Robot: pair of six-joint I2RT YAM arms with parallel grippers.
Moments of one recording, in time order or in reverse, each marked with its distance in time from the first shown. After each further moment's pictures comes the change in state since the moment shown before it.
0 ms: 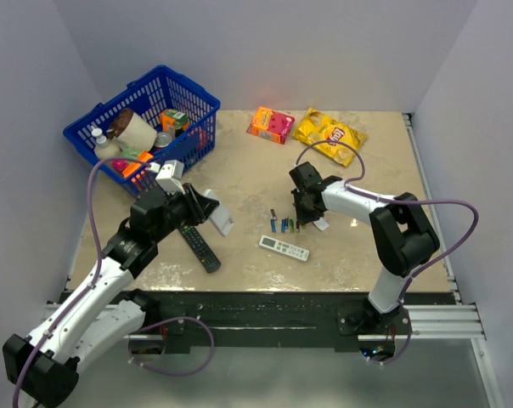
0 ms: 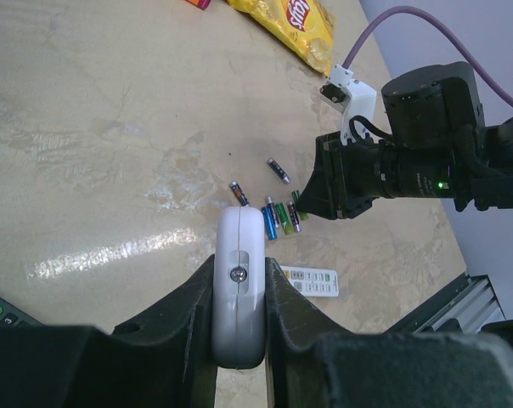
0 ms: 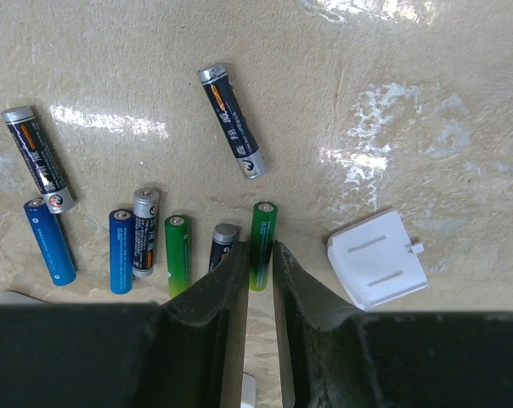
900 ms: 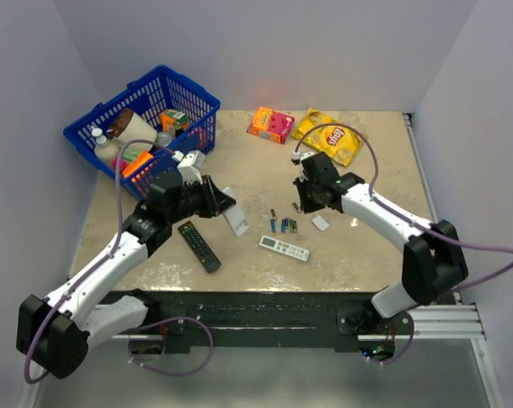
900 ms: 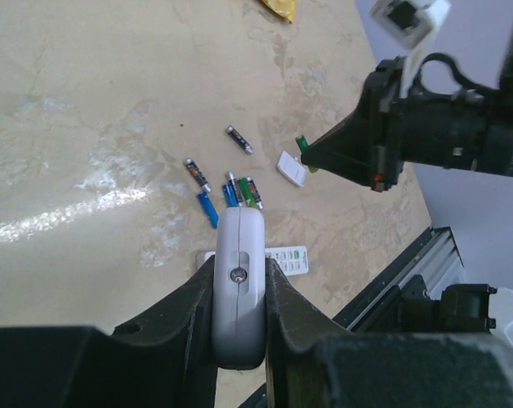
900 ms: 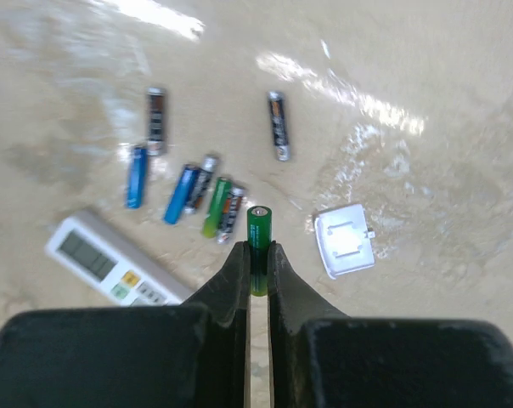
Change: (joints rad) left arm 0.001 0.203 0.063 0.058 0.154 -0.024; right arm 0.000 -0.179 0.003 -0.039 -0.035 -0.182
